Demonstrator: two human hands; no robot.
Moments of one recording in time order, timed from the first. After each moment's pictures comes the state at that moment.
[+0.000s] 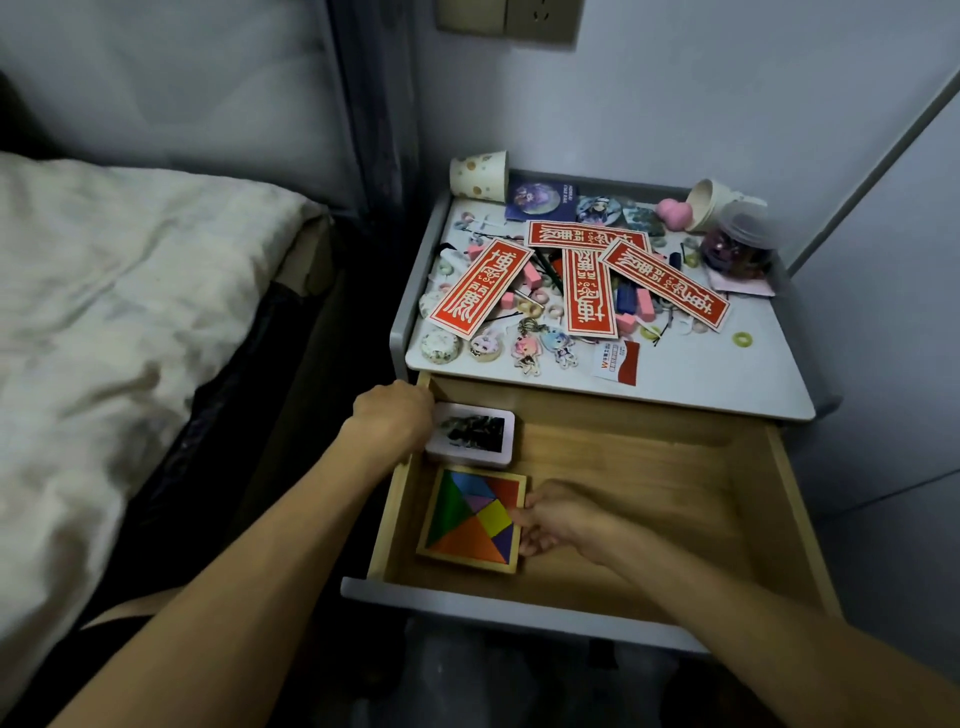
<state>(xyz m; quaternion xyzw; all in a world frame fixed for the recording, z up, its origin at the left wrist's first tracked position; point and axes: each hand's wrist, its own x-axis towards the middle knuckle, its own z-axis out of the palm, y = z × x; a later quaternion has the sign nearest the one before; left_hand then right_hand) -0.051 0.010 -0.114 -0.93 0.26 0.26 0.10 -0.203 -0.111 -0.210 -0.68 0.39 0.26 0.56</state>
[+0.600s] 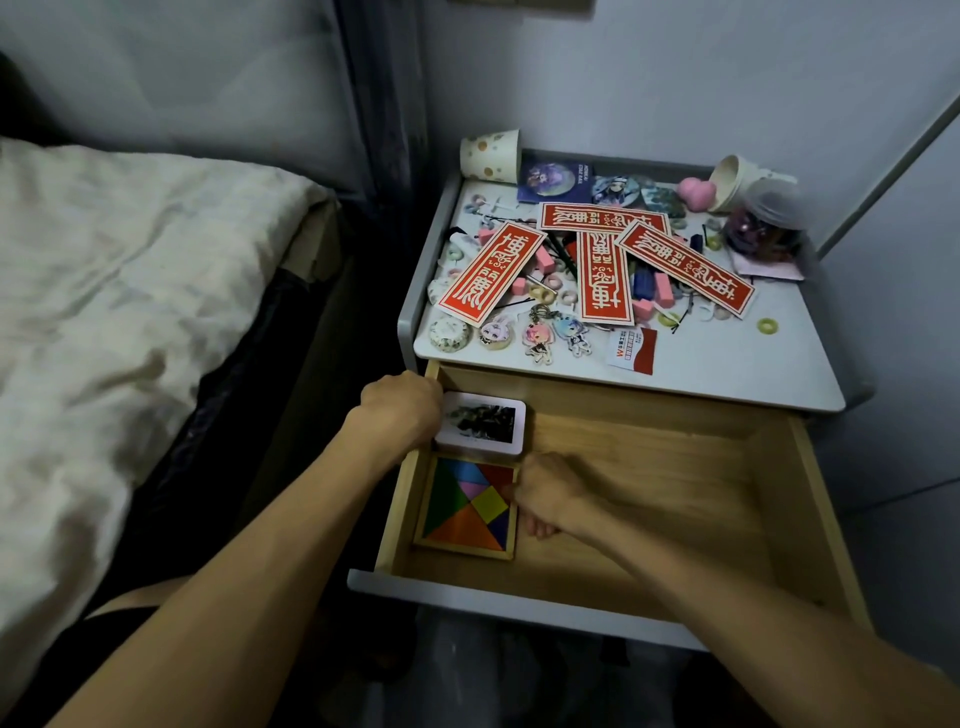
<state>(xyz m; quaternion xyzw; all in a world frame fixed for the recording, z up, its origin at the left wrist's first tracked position) -0.050 0.006 -0.113 -0.91 0.27 0.28 0.13 -0.181 -0.095 -0.208 -0.84 0.31 0.25 0.36</state>
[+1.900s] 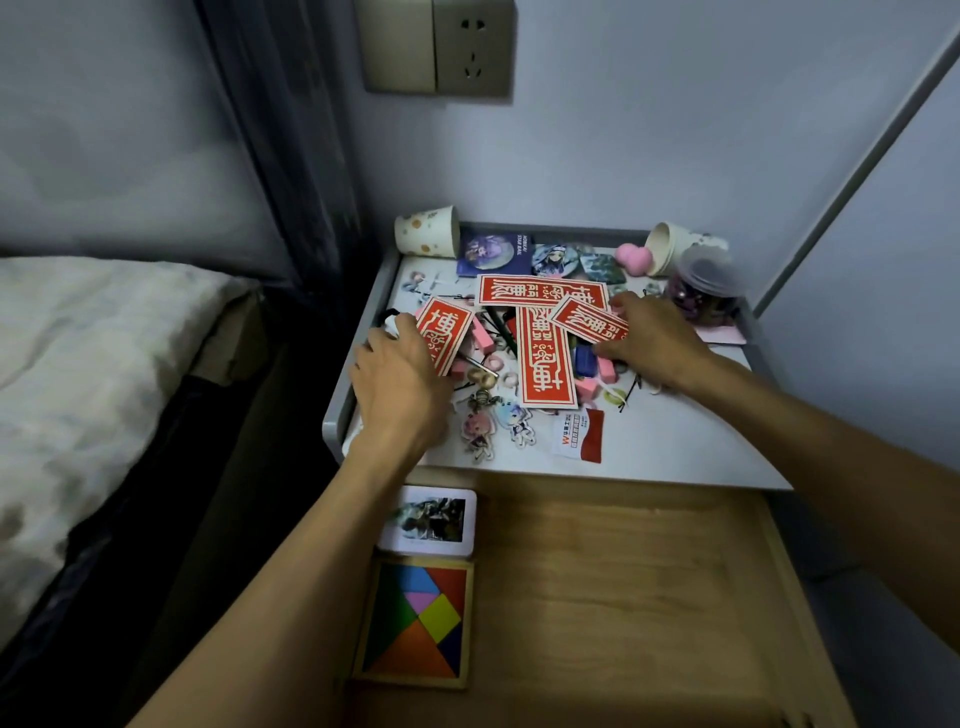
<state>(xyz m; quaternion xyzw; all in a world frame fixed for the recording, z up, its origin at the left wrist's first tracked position) -0.014 -0.089 -0.092 -0.95 0.22 -0.02 -0.21 -0.123 -0.329 -0.082 -0.94 0.30 -0.05 0.14</state>
